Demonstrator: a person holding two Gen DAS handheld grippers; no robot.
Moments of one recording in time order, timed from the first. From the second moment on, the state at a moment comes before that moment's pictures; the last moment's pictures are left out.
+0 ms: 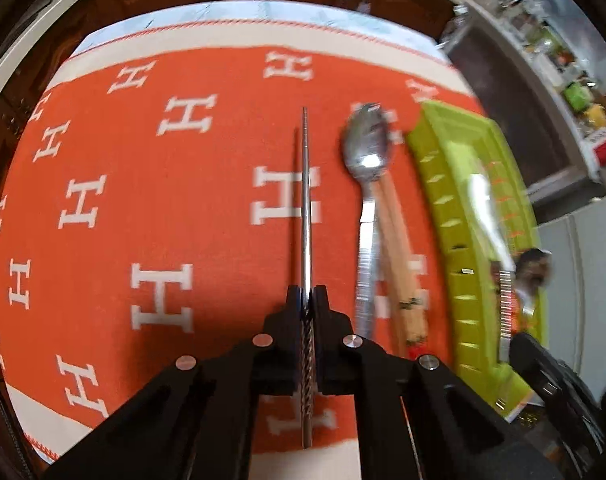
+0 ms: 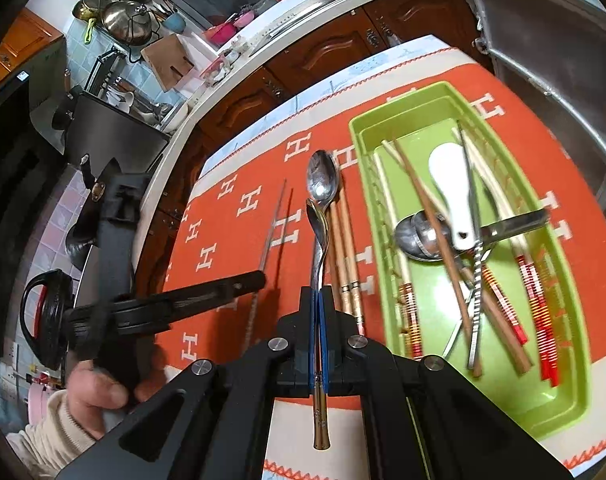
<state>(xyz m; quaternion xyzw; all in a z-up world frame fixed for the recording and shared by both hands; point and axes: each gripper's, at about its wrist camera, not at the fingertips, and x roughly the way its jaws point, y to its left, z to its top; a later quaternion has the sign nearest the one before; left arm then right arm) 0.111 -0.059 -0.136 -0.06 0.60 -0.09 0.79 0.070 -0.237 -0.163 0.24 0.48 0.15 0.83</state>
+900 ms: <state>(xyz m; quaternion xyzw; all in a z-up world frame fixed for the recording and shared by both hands) 0.120 -0.147 -0.099 -0.04 0.58 -0.21 0.79 0.131 -0.298 -0.161 0.14 0.50 0.04 0.85</state>
